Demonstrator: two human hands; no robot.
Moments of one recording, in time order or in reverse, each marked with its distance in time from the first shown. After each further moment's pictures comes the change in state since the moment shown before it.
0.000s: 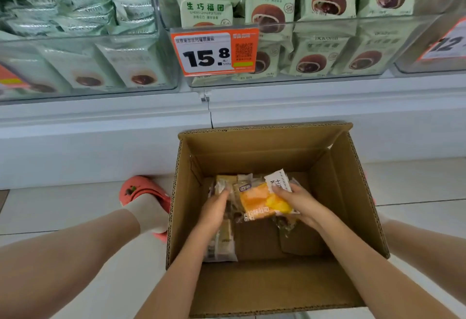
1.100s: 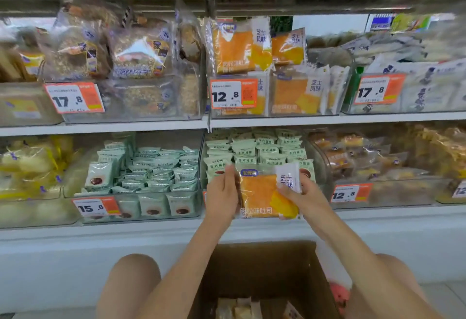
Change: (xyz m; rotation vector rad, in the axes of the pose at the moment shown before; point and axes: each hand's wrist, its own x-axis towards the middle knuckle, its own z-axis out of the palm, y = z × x) left_hand -0.223 0.244 -0.031 -0.147 0.326 1.138; right_hand -0.243 -0.215 -0.015 -0.027 0.129 -0.915
